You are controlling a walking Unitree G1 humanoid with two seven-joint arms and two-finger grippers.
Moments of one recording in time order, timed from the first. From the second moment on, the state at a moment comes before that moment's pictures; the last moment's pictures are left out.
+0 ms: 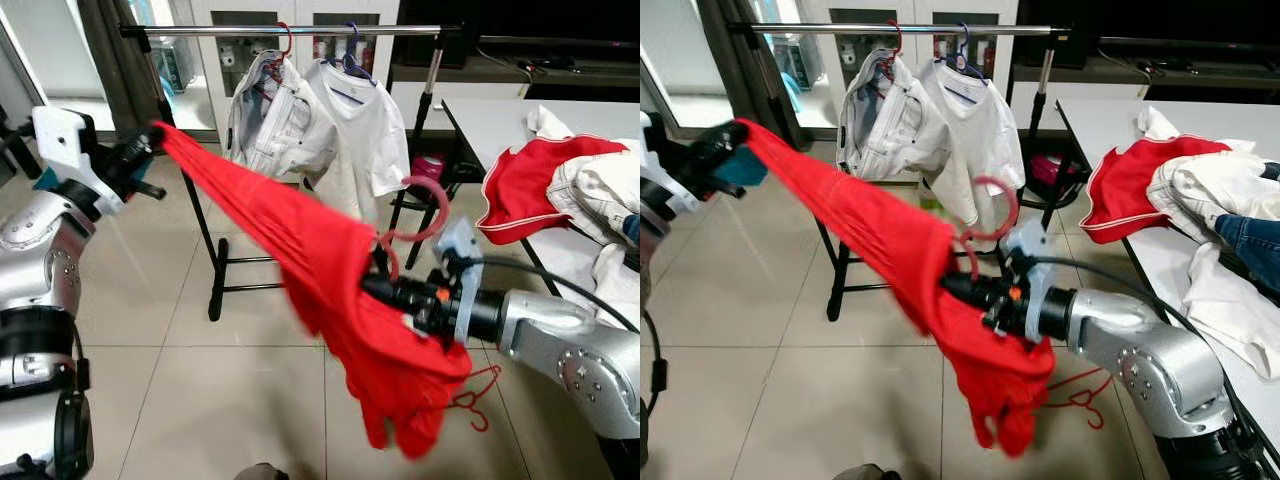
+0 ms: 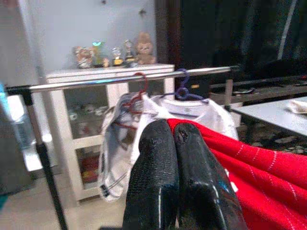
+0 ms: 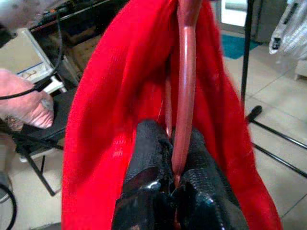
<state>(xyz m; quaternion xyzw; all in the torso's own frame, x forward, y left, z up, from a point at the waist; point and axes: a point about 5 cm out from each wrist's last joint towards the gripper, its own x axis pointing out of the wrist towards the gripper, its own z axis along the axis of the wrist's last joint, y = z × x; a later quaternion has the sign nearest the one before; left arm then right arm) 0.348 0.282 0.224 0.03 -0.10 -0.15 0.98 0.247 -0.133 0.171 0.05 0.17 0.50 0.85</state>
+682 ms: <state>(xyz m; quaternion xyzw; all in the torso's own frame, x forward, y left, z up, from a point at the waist) 0.355 0.312 0.202 0.06 -0.05 0.00 1.00 0.242 -0.134 0.167 0.05 0.17 0.51 0.84</state>
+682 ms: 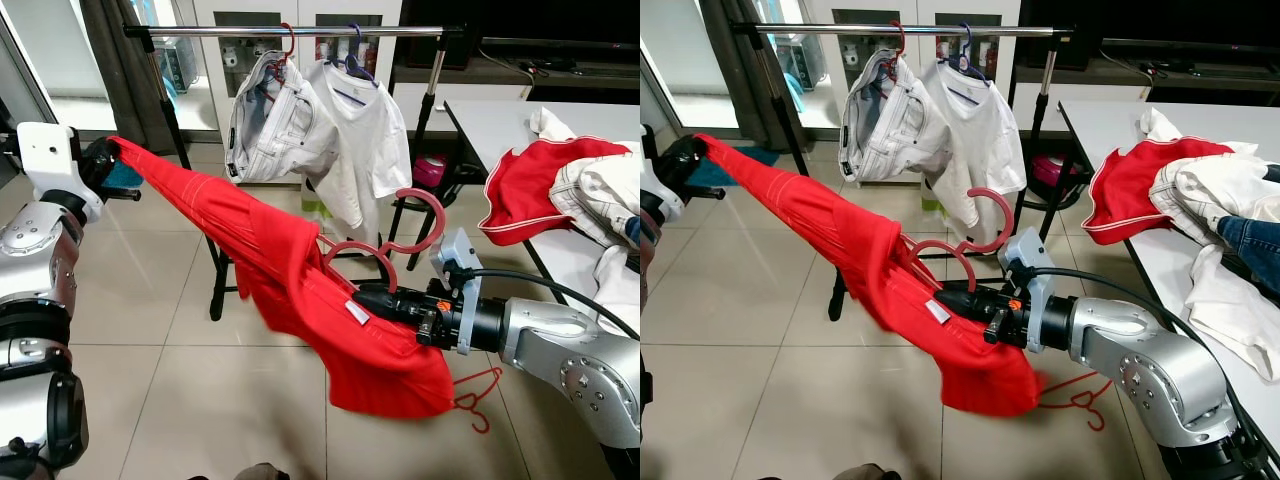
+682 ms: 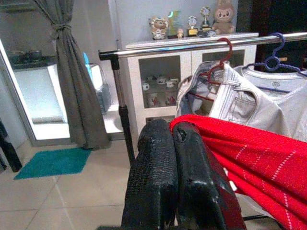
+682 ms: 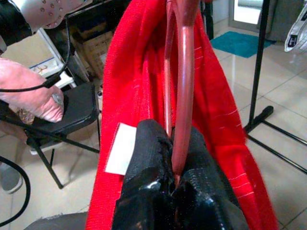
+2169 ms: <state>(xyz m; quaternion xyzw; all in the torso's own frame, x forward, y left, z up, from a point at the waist) 0.335 0.211 0.119 0.00 0.12 -0.28 0.95 0.271 -0.124 0.159 0.00 0.16 0.34 0.93</state>
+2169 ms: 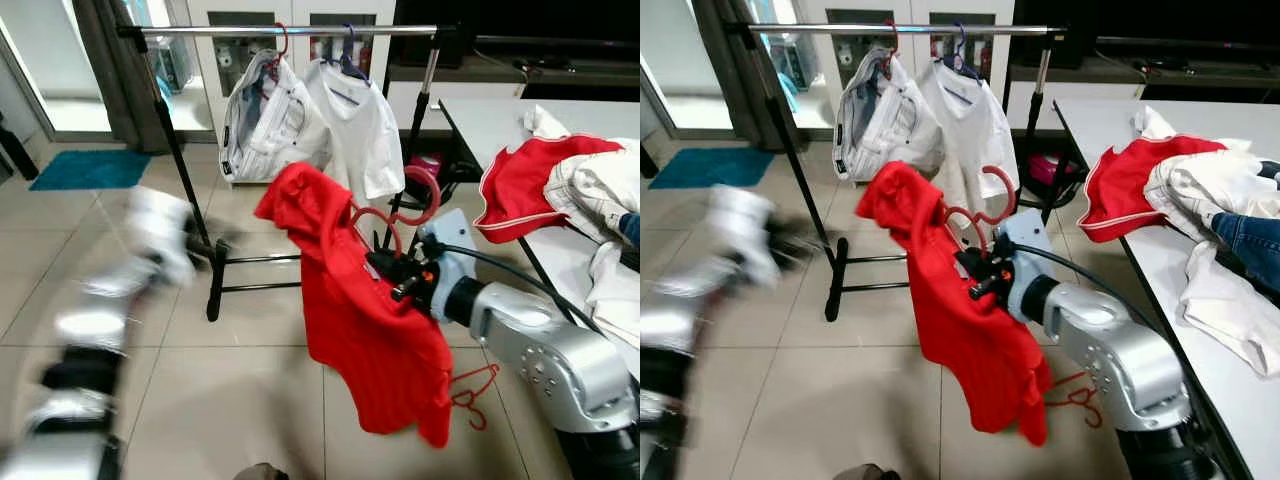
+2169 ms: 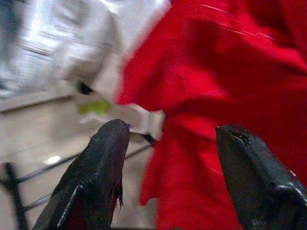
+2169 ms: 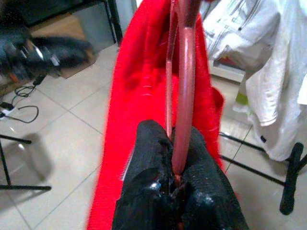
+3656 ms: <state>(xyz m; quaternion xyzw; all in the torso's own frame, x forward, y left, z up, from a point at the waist) 0.295 0.295 0.200 0.00 0.10 -0.43 0.90 0.236 -0.125 0.174 -0.01 0.16 0.52 0.84</state>
